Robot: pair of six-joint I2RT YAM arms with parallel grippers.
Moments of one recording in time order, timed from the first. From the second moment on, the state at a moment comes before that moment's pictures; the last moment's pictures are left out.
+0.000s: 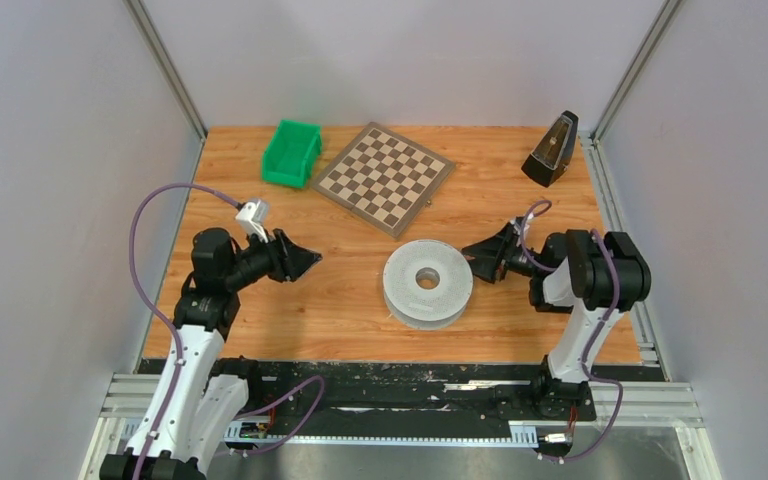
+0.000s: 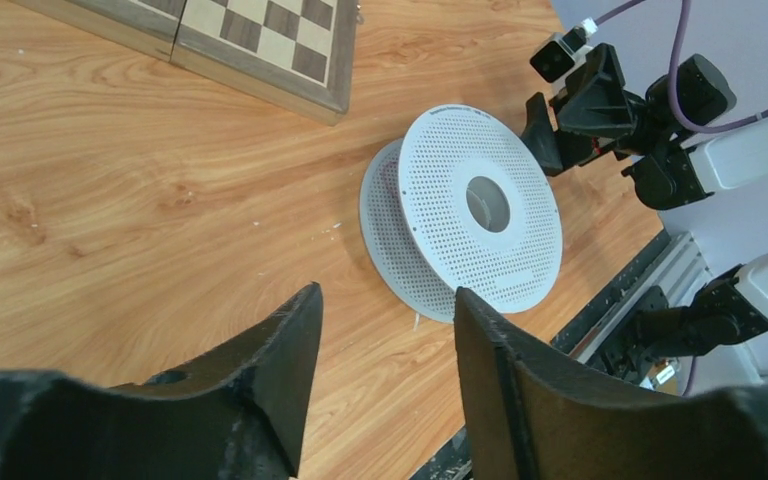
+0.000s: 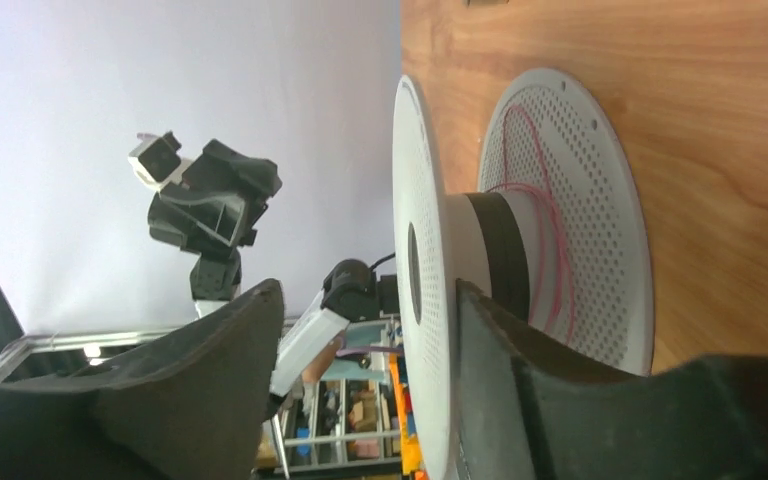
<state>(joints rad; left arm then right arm) -0.06 0.70 0.58 -0.23 0.68 -0.37 -0.06 1.95 0.41 1.42 -1.19 1.45</state>
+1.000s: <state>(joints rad) -0.02 0.50 0.60 -0.28 0.59 -0.32 -0.02 0.76 0.94 -0.60 -0.18 0.39</state>
